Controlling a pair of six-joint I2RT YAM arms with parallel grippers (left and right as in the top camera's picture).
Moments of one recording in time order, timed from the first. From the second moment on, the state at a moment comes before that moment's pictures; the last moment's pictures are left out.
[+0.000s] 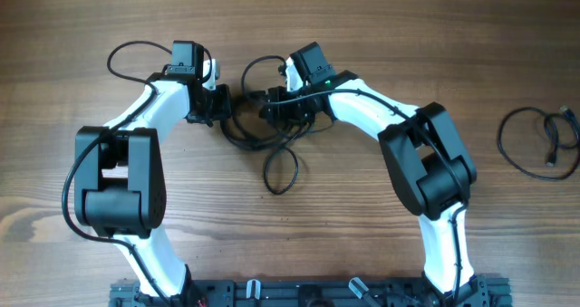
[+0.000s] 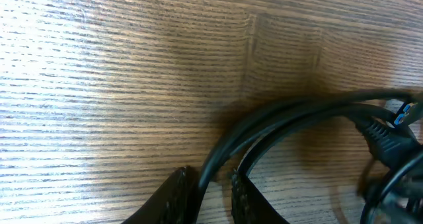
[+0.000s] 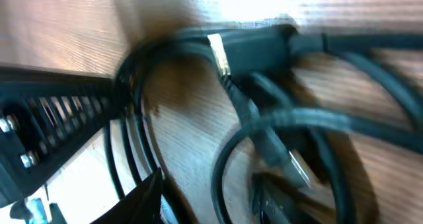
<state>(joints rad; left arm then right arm) -0.08 1.98 1.23 -0.52 0.23 -0.24 0.53 2.23 1.48 -0.31 -0.57 0.59</state>
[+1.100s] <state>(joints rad) -0.08 1.98 1.23 -0.51 0.21 -0.24 0.43 2.23 1.48 0.17 -1.36 0.71</state>
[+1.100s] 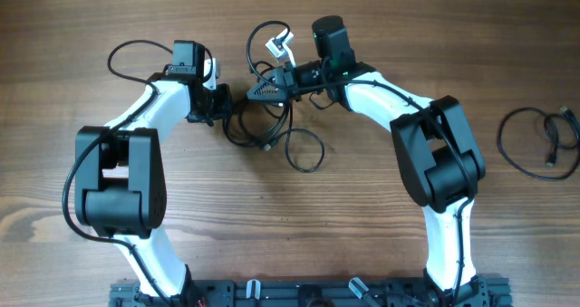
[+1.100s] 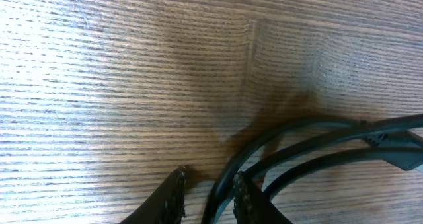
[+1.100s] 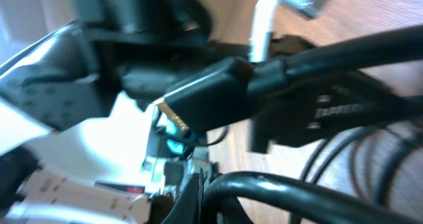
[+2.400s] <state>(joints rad) -0.09 1.98 1.23 -0.52 0.85 0.12 0.23 2.11 1.41 1.58 -1.55 2.06</state>
